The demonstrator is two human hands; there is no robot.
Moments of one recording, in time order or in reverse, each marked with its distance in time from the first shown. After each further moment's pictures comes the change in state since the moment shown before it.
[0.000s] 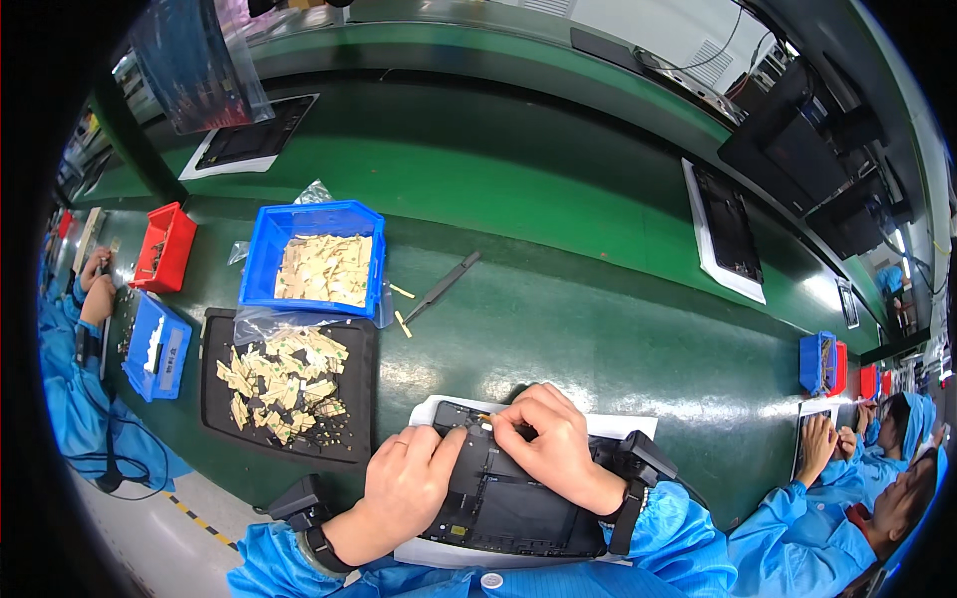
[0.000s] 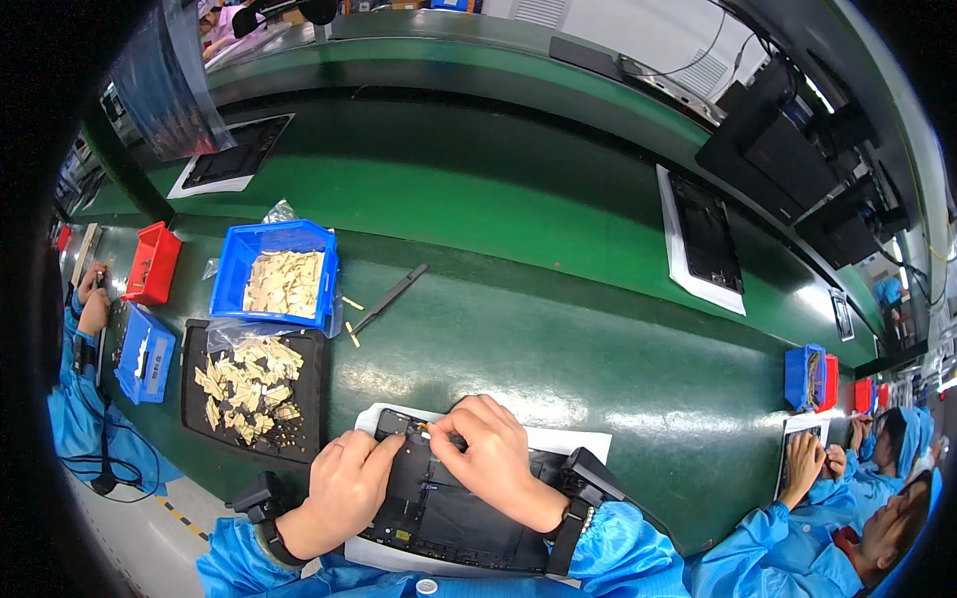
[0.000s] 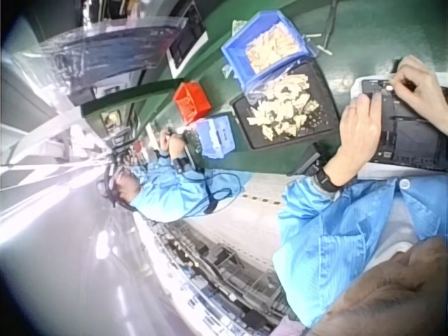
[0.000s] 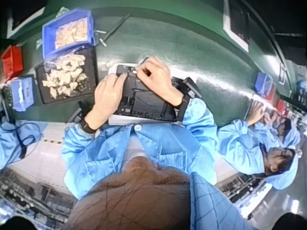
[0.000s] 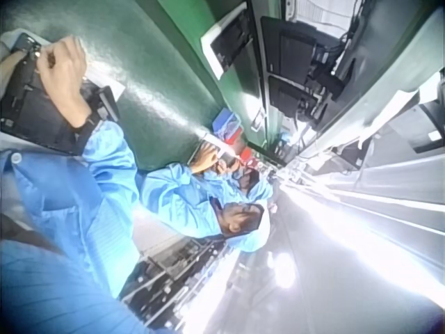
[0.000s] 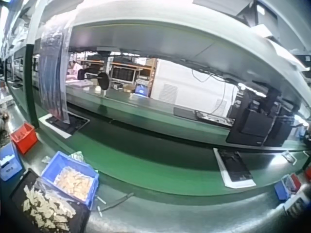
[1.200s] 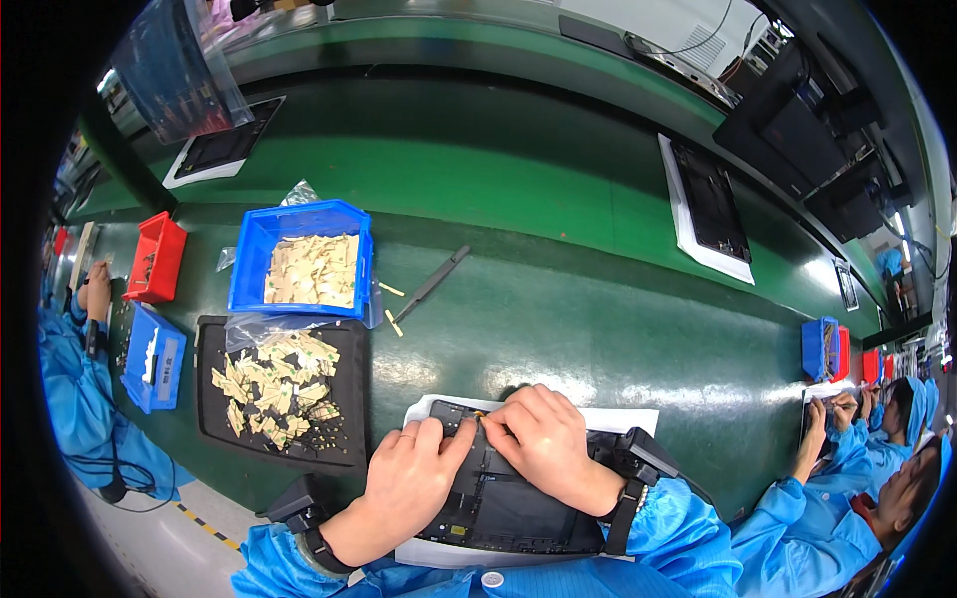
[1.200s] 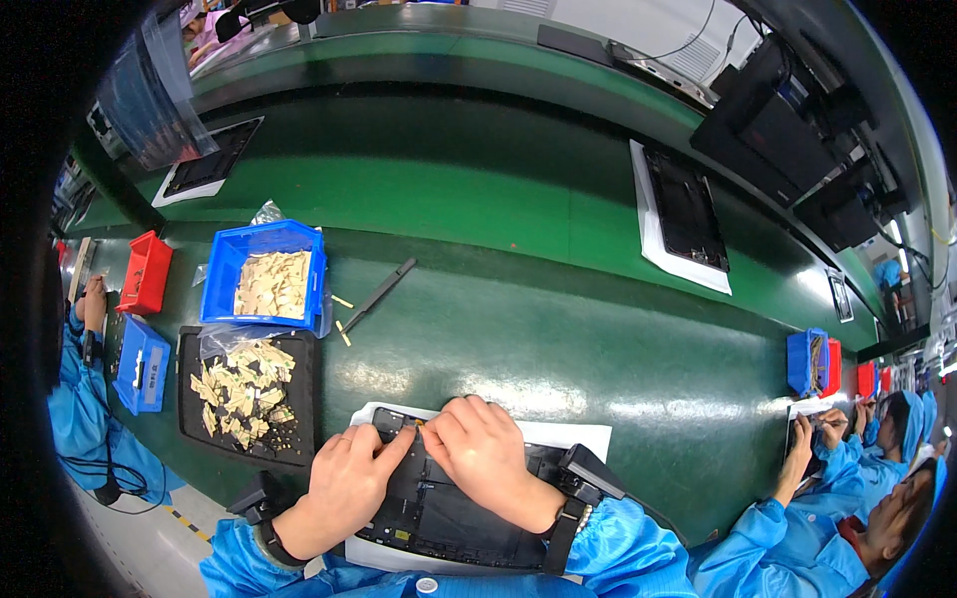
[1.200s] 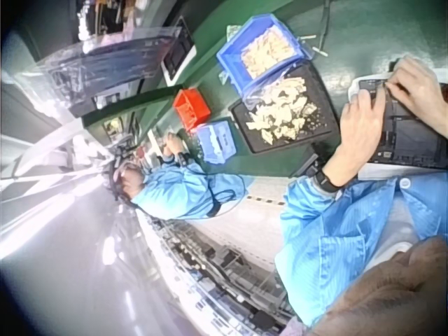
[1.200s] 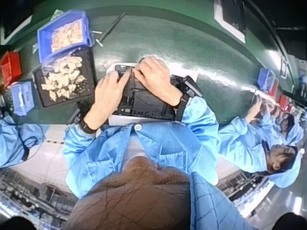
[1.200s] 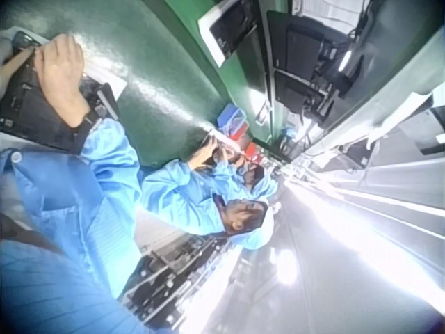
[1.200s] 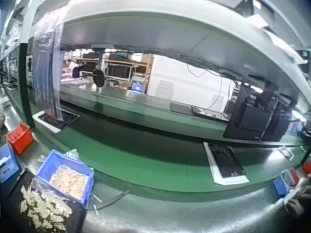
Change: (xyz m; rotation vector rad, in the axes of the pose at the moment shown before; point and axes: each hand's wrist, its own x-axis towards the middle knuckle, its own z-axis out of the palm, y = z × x) left_hand 0.007 -0.001 0.002 0.114 -0.148 0.053; right_hand -0.003 0.001 0.004 -0.291 0.014 -0.216
